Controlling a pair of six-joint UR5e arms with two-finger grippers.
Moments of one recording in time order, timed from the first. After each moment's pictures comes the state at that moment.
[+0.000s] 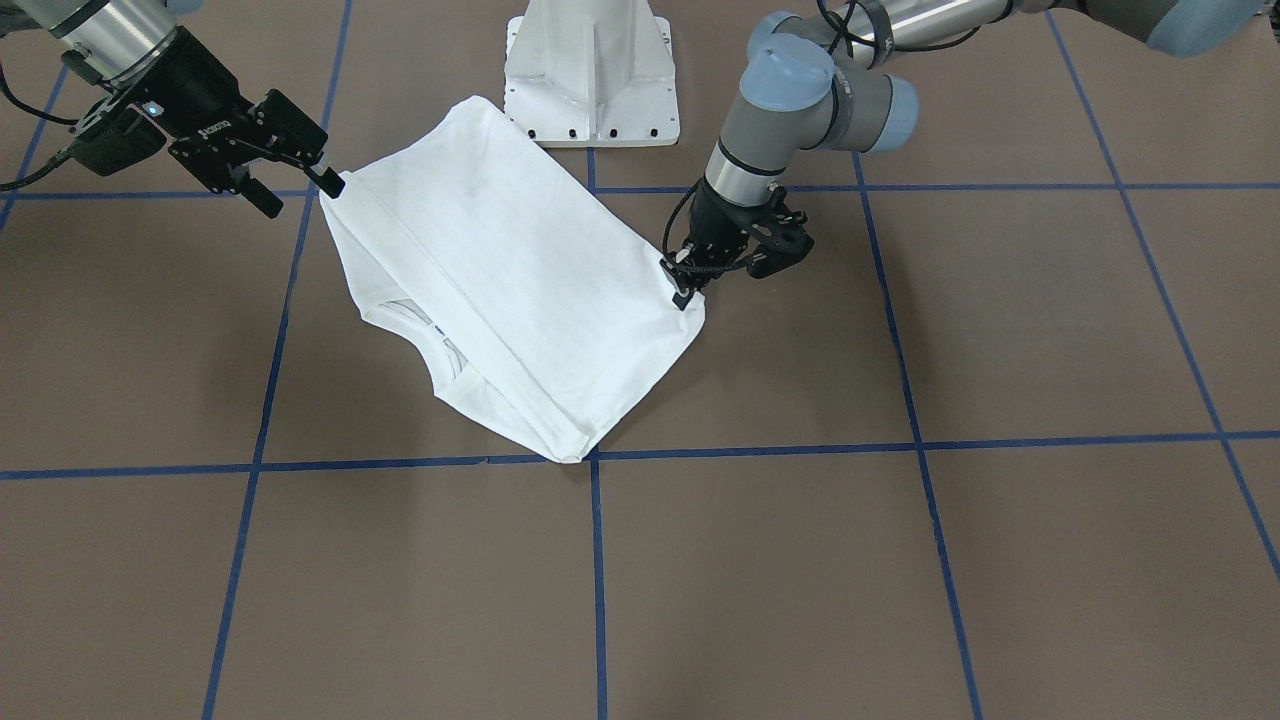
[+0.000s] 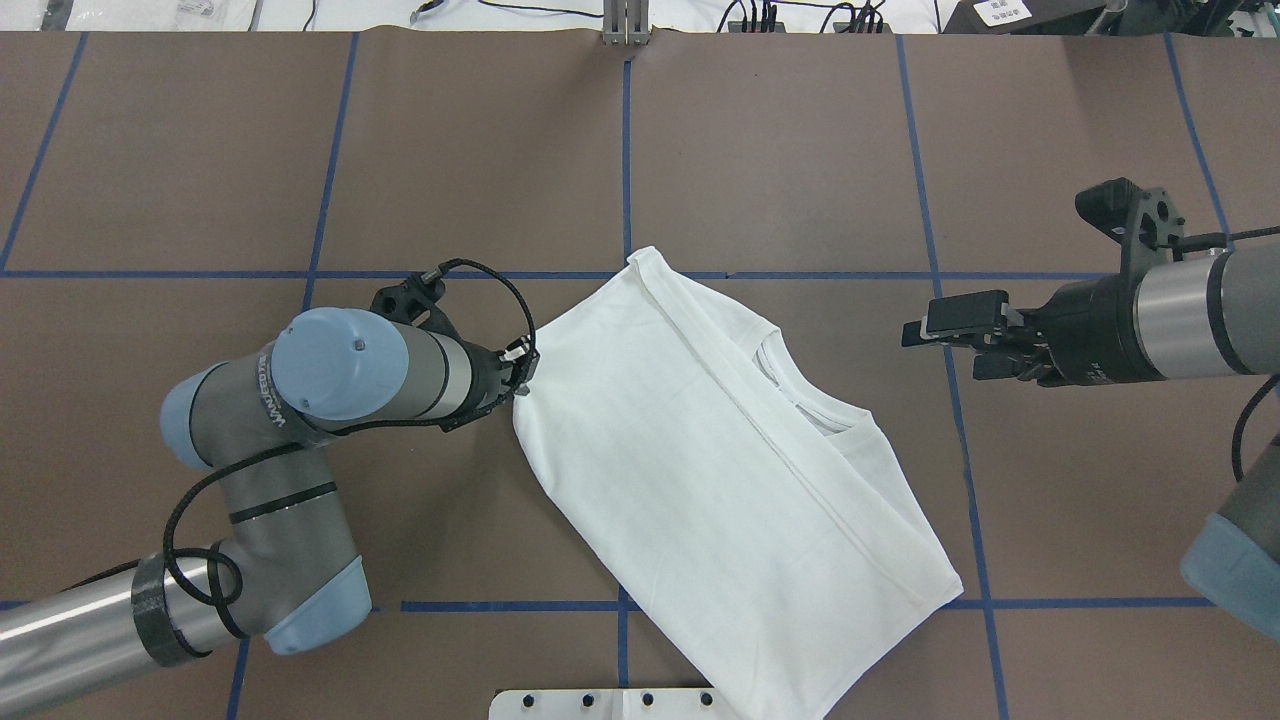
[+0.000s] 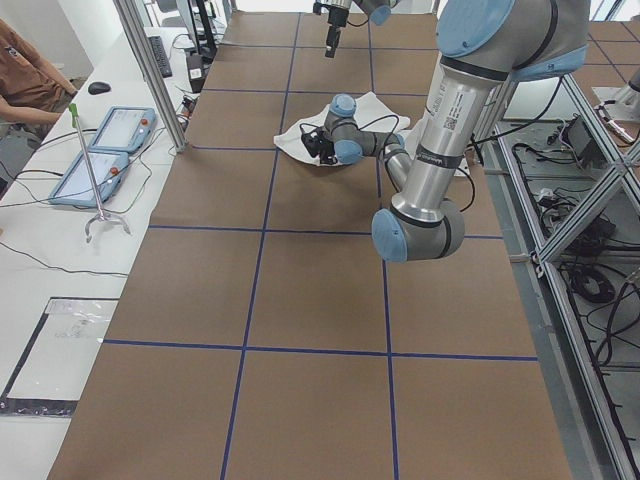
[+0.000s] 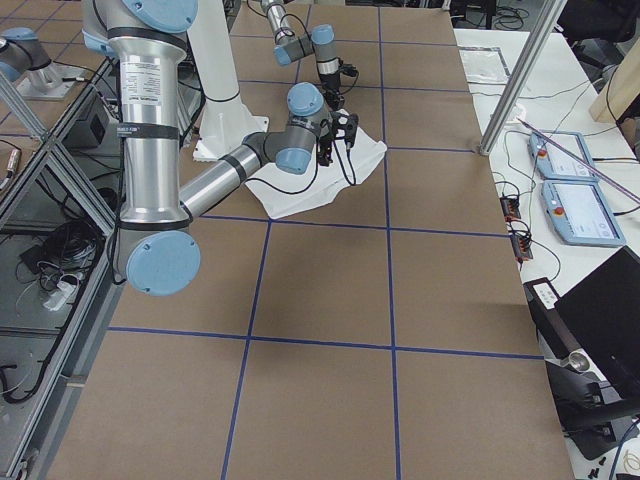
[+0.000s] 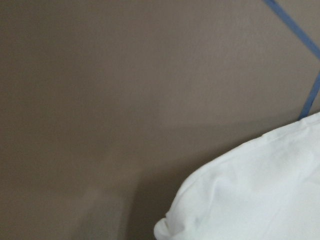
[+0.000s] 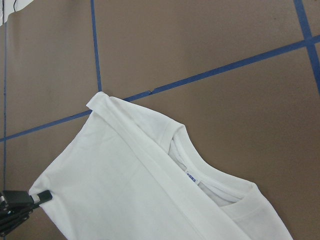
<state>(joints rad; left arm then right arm) -0.49 -2.06 -1.70 -2.02 -1.72 -1.90 0.77 -1.58 2.14 -0.91 2.07 1.47</state>
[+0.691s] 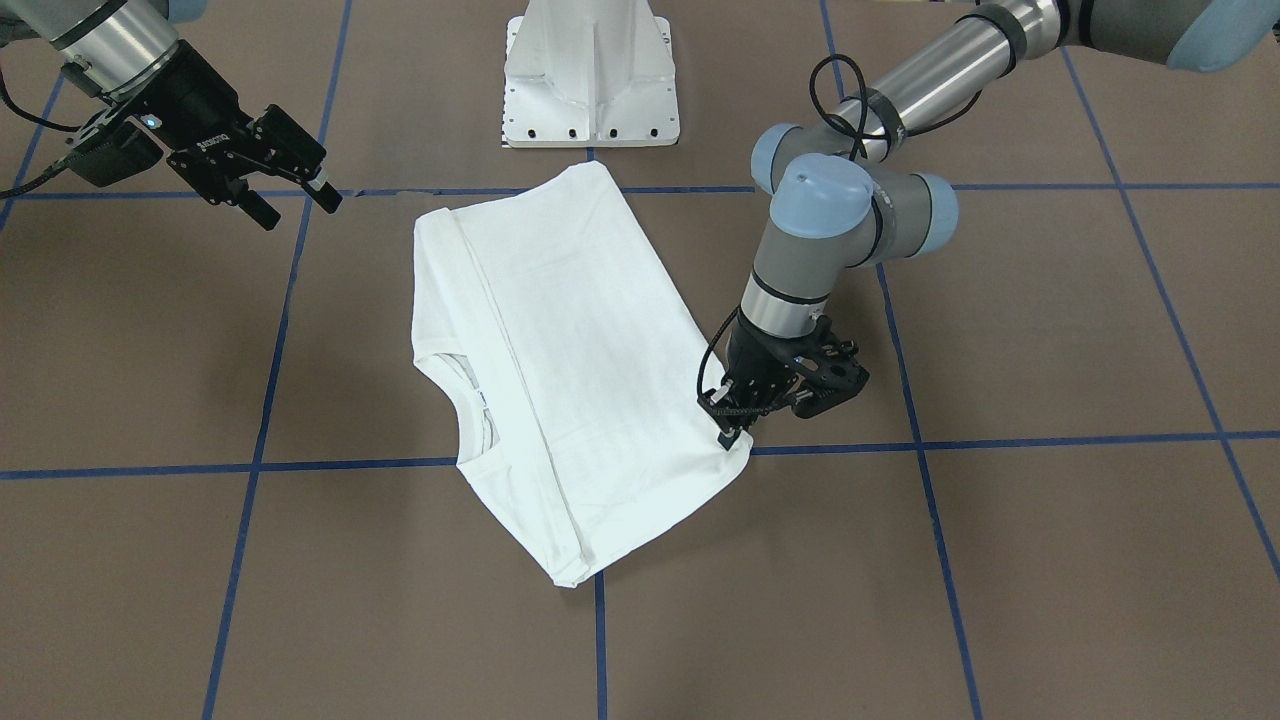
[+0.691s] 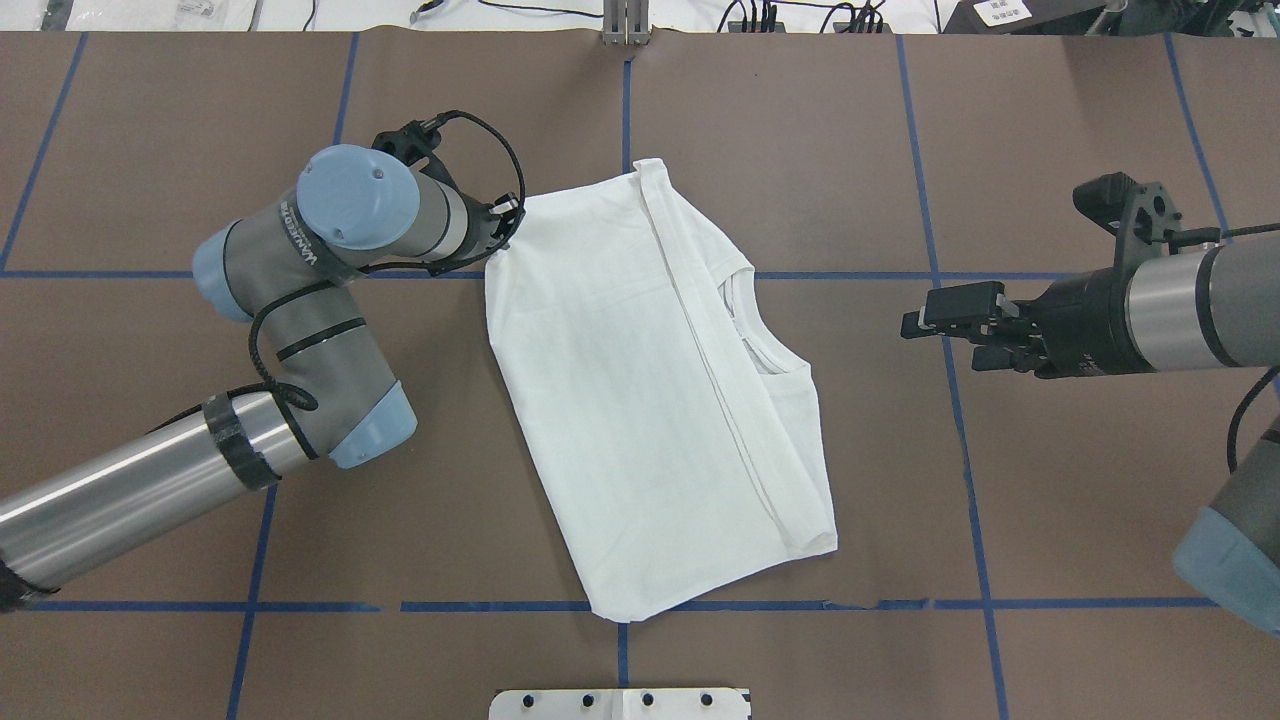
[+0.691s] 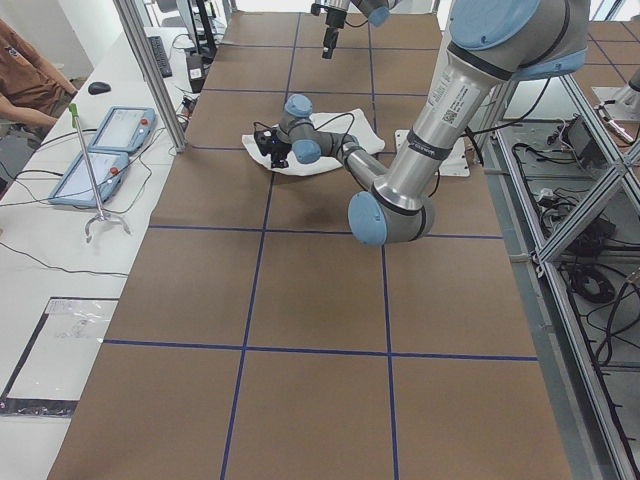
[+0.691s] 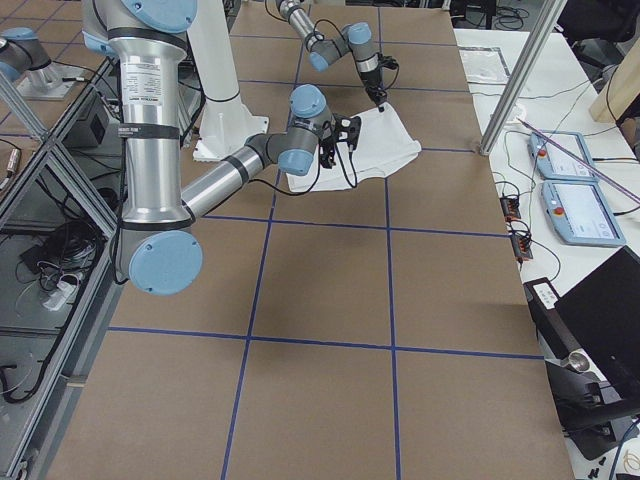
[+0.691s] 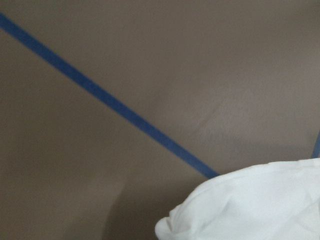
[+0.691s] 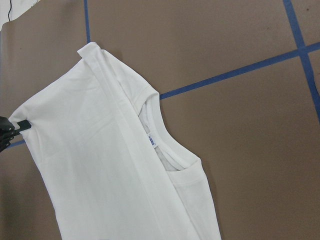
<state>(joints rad) -0.68 -2.26 -1.32 -2.18 -1.72 -1.67 0.77 -1.57 2.12 -0.92 2.04 1.47</state>
